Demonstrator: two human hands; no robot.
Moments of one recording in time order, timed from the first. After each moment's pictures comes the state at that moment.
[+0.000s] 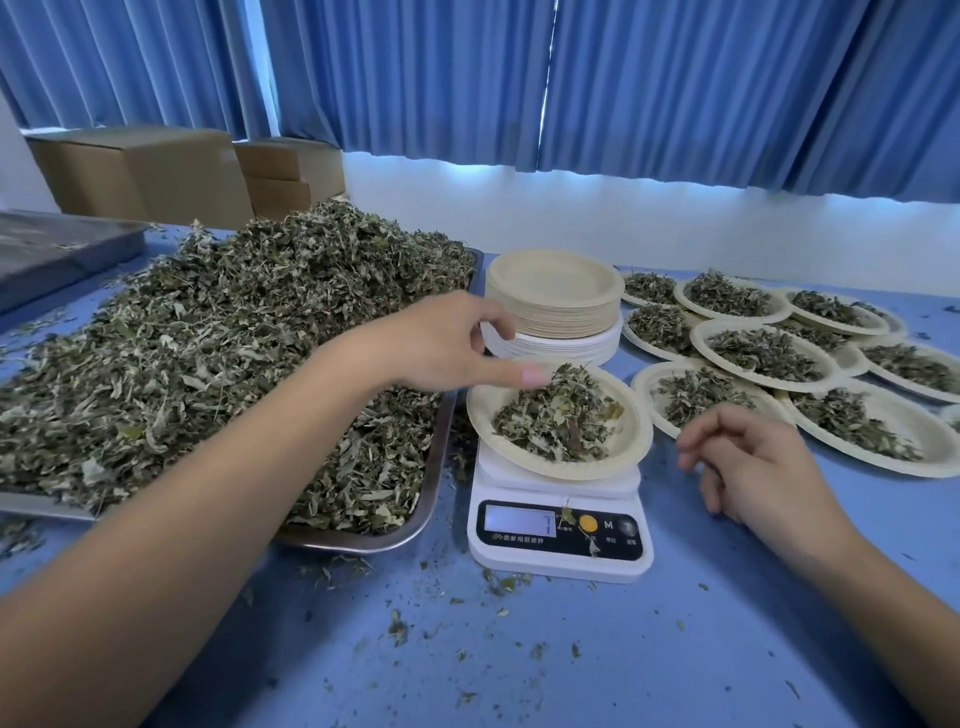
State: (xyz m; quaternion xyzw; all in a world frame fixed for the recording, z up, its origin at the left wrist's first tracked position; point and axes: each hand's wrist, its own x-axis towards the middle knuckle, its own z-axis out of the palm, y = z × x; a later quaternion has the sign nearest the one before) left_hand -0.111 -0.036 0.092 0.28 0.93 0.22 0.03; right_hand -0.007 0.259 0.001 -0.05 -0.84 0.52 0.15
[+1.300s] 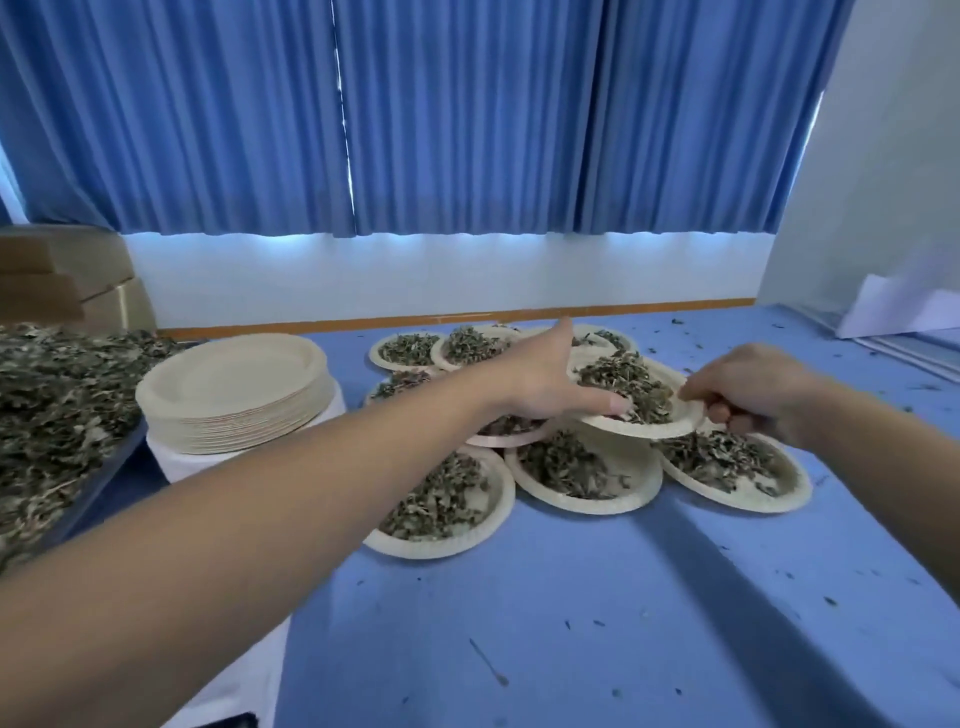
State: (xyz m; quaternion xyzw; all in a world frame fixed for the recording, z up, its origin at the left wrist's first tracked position) left_hand -0.140 0.341 0.101 0.44 0.86 0.25 0.08; right_hand -0.019 0.549 0.095 -0.33 -0.81 0.47 0.13
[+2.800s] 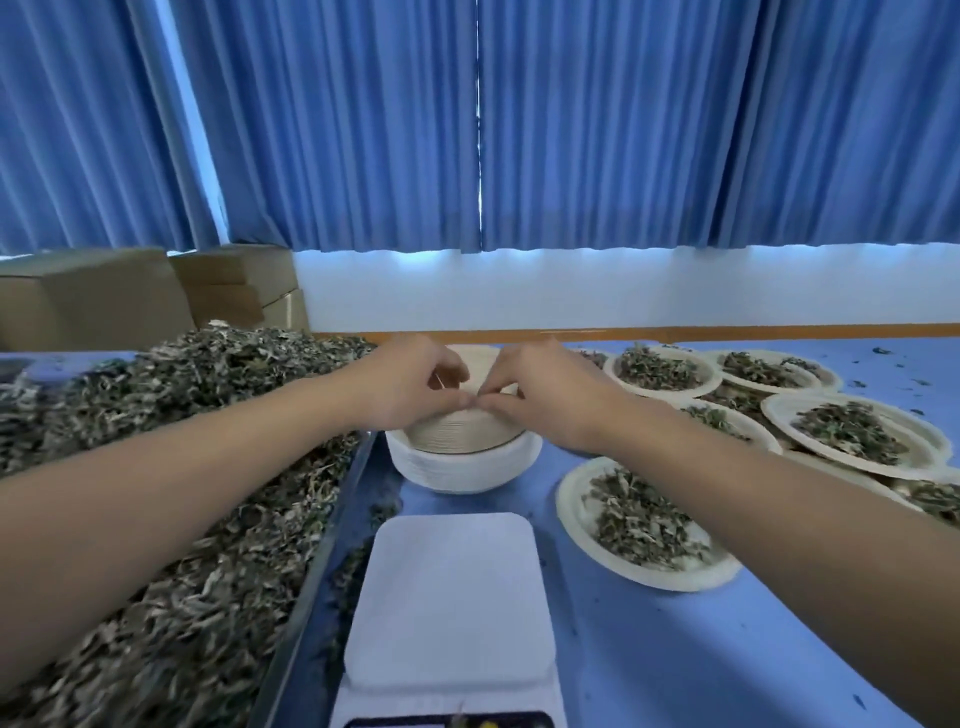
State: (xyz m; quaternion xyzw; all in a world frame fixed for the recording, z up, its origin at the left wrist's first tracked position) left_hand -0.222 0.045 0.111 0.36 0.92 0.16 -0.08; right_hand -0.166 0.238 0.103 0.19 -0.97 0.10 0.15
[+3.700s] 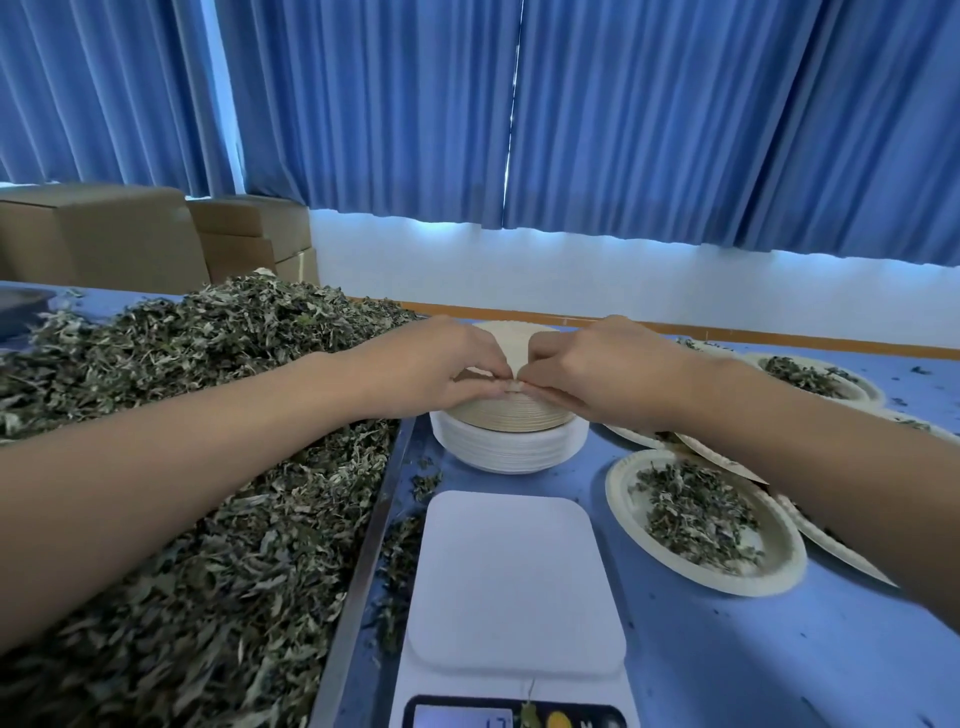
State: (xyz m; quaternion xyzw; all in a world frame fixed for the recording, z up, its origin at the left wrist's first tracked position) left_hand -0.224 0.006 0.098 0.50 0.85 0.13 -0.12; right_hand -0.163 0.222 0.120 0.33 -0.89 -0.26 0.16
